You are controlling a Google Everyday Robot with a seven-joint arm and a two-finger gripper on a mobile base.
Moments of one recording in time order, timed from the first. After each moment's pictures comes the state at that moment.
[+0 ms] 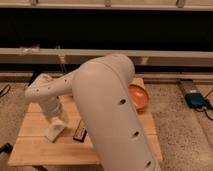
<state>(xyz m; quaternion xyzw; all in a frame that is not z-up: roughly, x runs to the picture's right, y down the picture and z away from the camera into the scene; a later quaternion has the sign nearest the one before) -0.266 0.172 0.785 -0.25 0.25 0.66 0.66</state>
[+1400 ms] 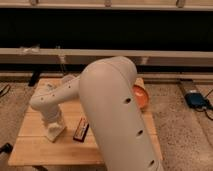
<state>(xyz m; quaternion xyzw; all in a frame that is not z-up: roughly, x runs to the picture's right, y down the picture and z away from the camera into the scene) -0.282 0.205 0.796 -0.29 0.20 0.63 0.69</state>
